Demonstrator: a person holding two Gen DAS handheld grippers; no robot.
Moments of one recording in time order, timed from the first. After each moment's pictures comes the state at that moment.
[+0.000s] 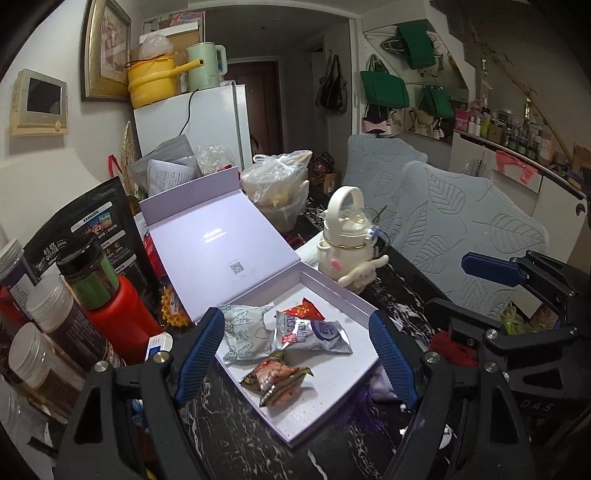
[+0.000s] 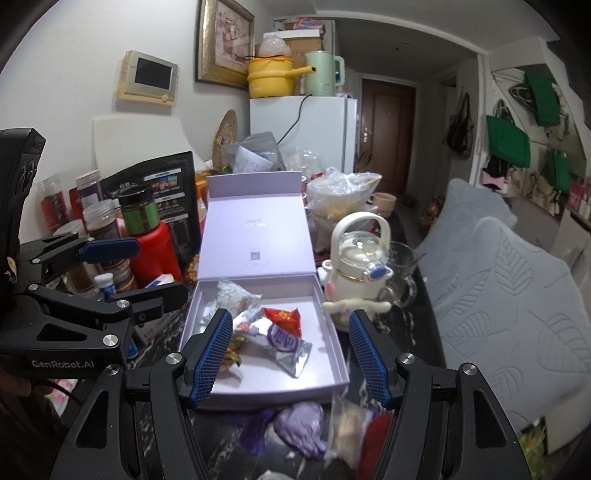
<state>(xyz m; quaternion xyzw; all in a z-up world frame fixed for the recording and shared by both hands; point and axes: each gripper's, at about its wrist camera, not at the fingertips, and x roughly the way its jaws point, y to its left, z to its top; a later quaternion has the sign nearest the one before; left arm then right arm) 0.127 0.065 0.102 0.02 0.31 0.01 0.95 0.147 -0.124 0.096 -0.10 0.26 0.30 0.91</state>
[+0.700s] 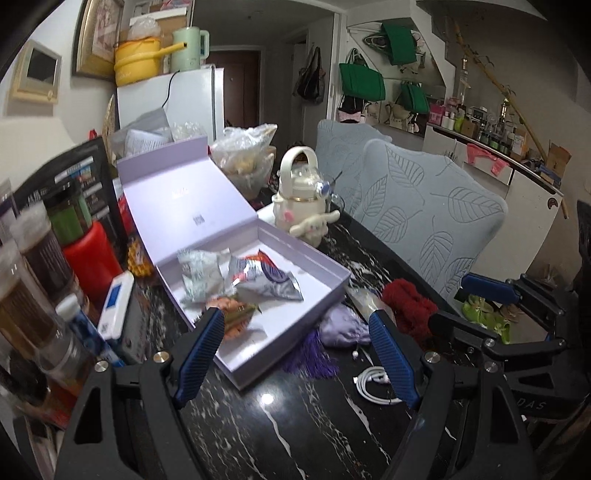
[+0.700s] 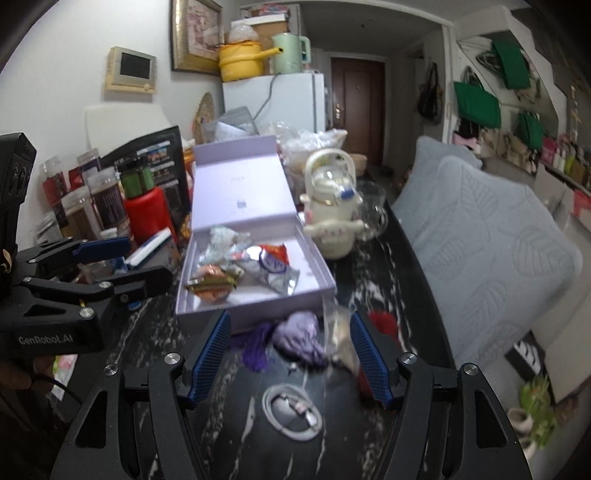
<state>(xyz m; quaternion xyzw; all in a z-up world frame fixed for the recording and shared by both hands) 0.066 0.040 0.064 -0.02 0.33 -0.04 0.94 0.079 -0.174 0.049 -0.07 0.31 0.25 0.91</state>
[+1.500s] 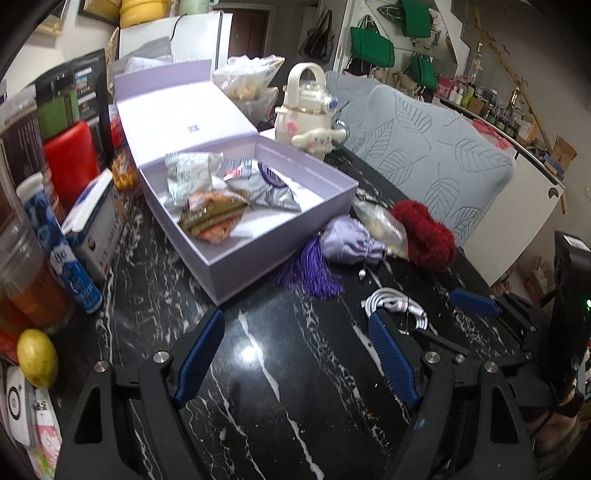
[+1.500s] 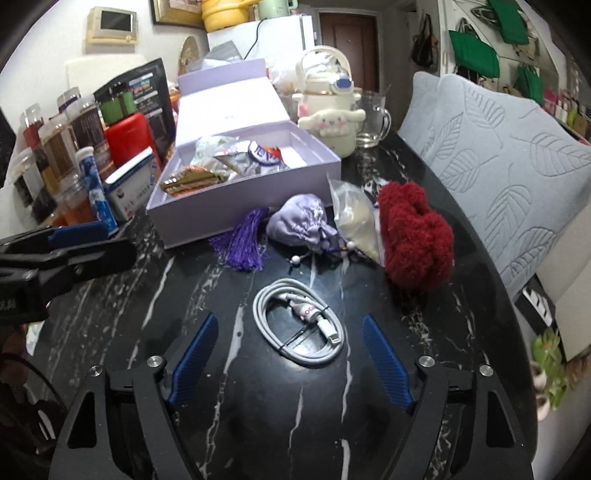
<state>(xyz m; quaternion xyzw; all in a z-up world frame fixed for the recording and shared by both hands) 0.046 0.047 -0.023 -0.06 0.40 -0.06 0.91 0.069 -0.178 -0.060 -0.06 0.39 0.24 0.88</state>
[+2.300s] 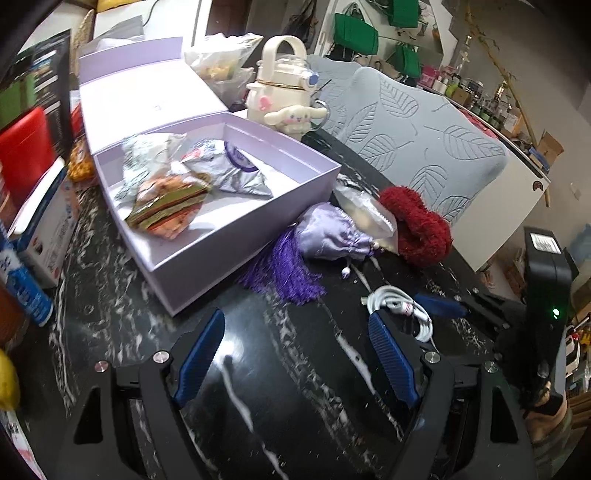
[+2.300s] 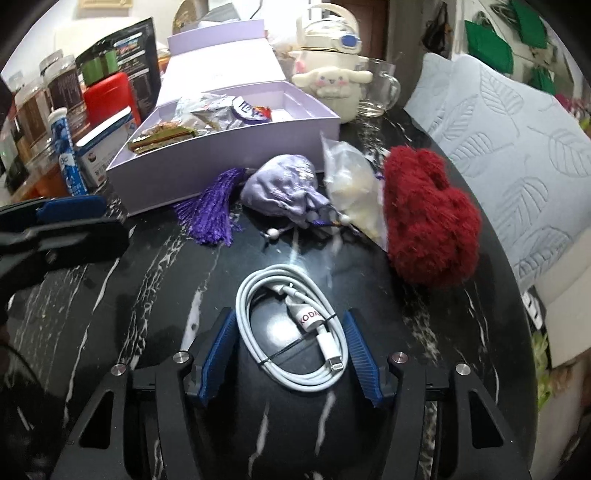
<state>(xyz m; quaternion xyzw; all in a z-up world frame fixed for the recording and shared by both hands) 0.079 0.036 -0.048 -0.07 0.42 -0.11 0.90 0.097 -0.175 -0.088 -0.10 0.43 0.23 0.86</state>
